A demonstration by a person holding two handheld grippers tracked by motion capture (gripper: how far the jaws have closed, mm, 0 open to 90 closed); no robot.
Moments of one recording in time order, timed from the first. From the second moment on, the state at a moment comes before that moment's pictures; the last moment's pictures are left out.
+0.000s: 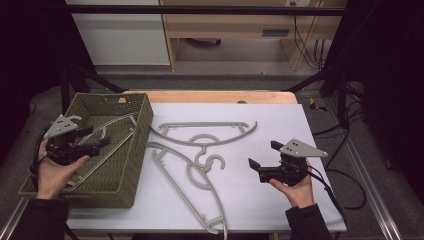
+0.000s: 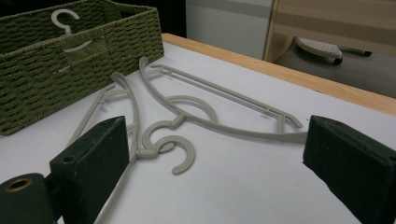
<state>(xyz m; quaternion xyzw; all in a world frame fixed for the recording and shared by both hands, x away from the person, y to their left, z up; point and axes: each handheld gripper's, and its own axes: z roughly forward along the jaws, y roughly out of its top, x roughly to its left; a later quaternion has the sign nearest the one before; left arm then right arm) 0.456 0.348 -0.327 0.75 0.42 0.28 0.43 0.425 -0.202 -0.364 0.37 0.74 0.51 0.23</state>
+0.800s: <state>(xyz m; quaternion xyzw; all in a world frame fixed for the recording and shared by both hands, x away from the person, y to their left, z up) 0.405 0.260 -0.369 0.76 0.34 0.23 0.50 0.434 -0.158 -0.378 0.36 0.77 0.48 0.20</state>
